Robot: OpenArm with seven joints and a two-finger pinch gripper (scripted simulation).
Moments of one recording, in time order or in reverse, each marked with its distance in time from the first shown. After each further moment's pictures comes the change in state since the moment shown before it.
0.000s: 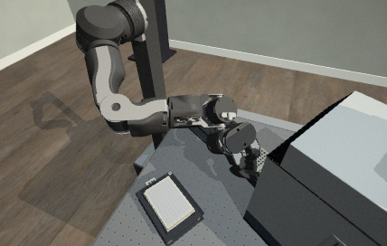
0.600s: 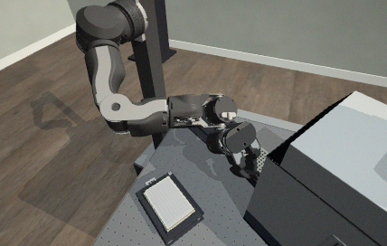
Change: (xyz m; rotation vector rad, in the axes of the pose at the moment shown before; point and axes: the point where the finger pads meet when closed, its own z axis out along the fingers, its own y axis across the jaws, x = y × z) arm 0.000 0.000 0.000 -0.005 0.001 -0.004
